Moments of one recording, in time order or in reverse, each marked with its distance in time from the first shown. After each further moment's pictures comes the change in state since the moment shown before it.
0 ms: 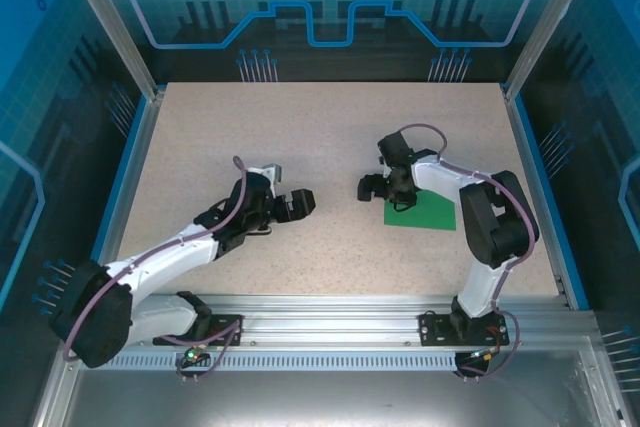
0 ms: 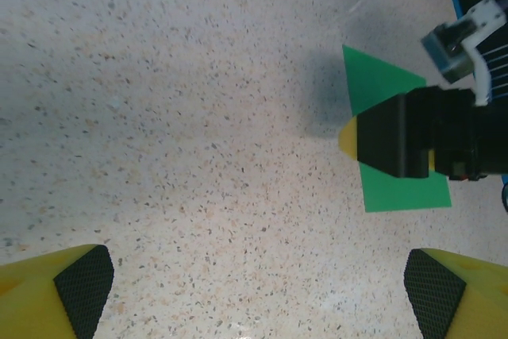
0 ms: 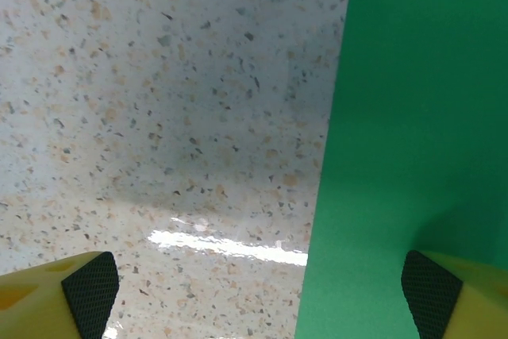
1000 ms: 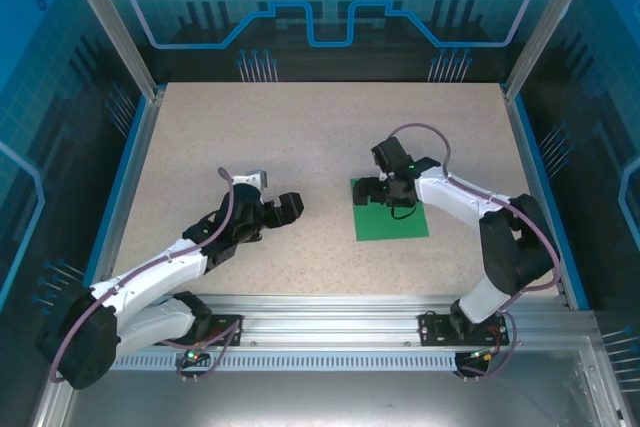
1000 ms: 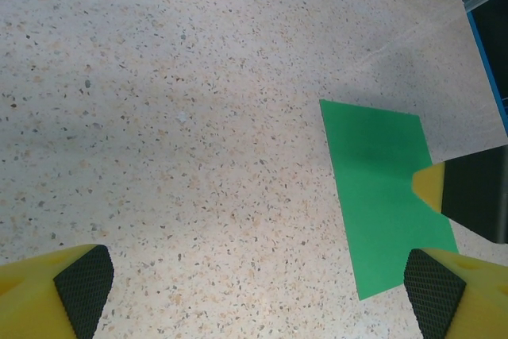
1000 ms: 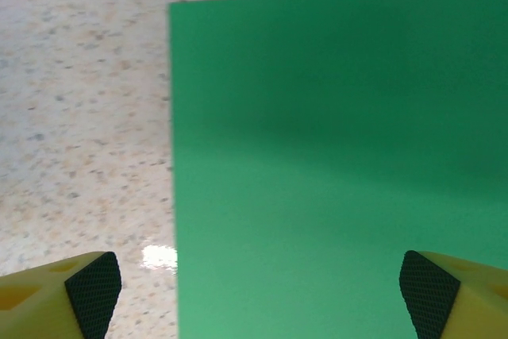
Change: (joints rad) left arm -0.002 -0.114 -0.088 -0.006 -0.120 -0.027; right arm 0.093 -0.182 -0.066 -0.013 0.076 0.030
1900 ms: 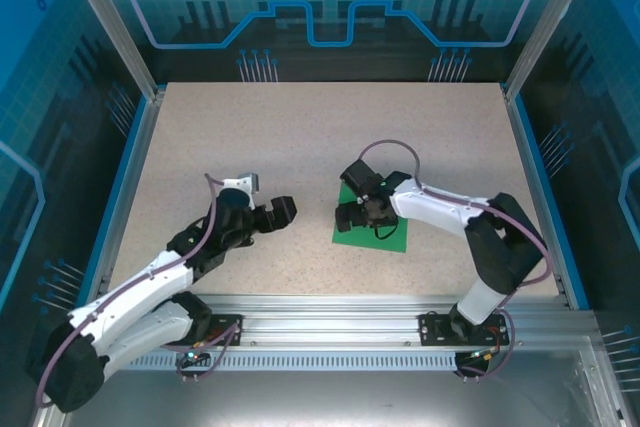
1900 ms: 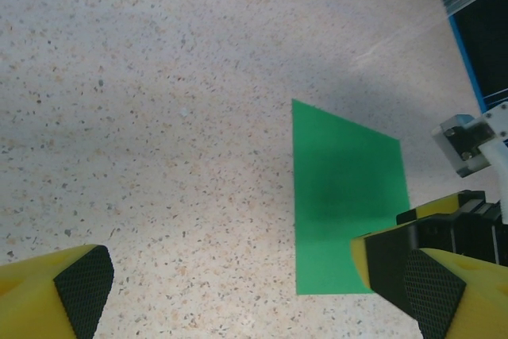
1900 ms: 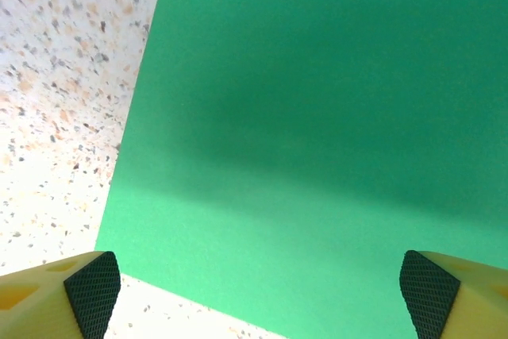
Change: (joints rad) left arm 0.000 -0.181 -0.011 -0.129 0.005 0.020; right arm 0.229 0.013 0.005 -0.100 0.098 0.073
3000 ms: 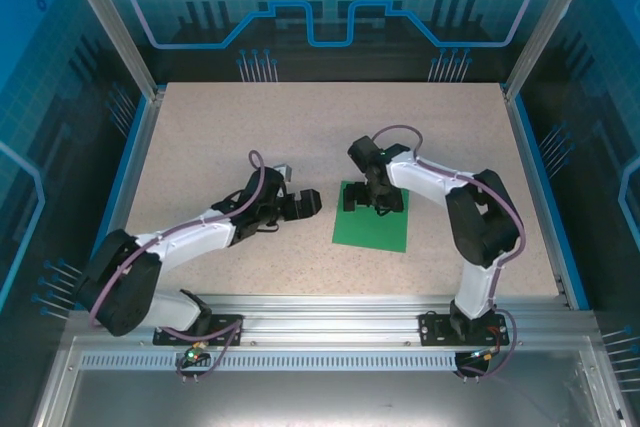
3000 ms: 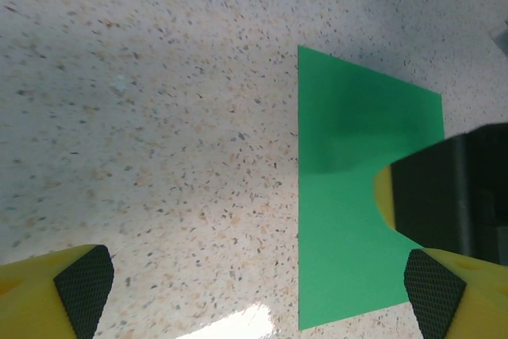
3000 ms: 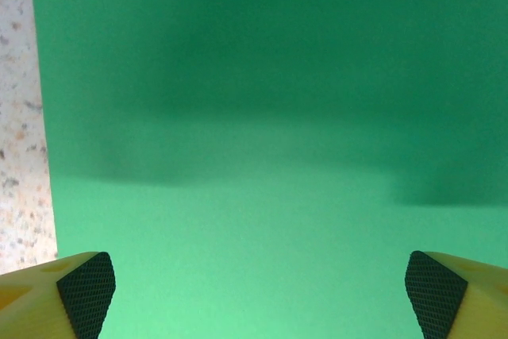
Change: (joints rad) left arm 0.011 0.532 0.187 0.144 0.162 0.026; right arm -0.152 0.246 0.249 -0.173 -0.077 0.023
